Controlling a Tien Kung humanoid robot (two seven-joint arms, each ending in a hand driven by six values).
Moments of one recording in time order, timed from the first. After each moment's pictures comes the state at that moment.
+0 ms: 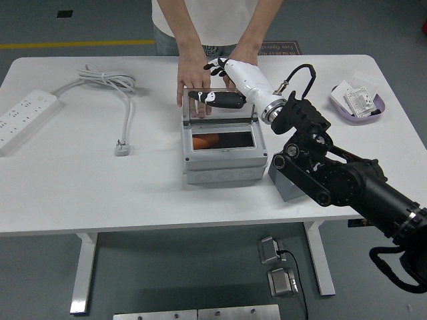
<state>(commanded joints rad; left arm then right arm) -0.02 0.07 -1.59 -0.18 1.65 0.04 0.45 0.80 -0.11 0.75 0.98 -1.82 -0.22 -0.08</state>
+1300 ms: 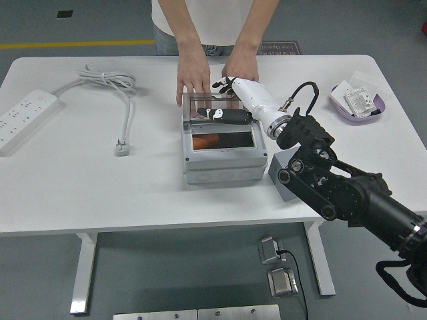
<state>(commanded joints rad) -0.03 0.07 -1.59 -0.18 1.65 0.04 0.44 0.73 -0.14 0.74 1.04 -1.85 -0.21 -0.11</state>
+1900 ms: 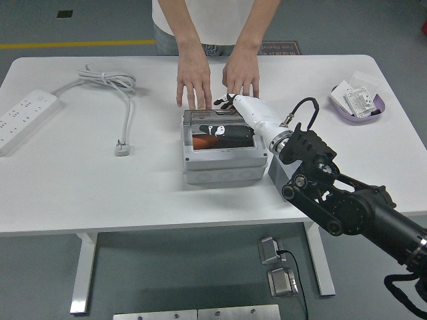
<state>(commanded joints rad) -0.02 0.07 -1.59 -0.18 1.65 0.04 0.44 0.66 -0.17 0.73 1.08 -1.85 -0.21 -0.13</state>
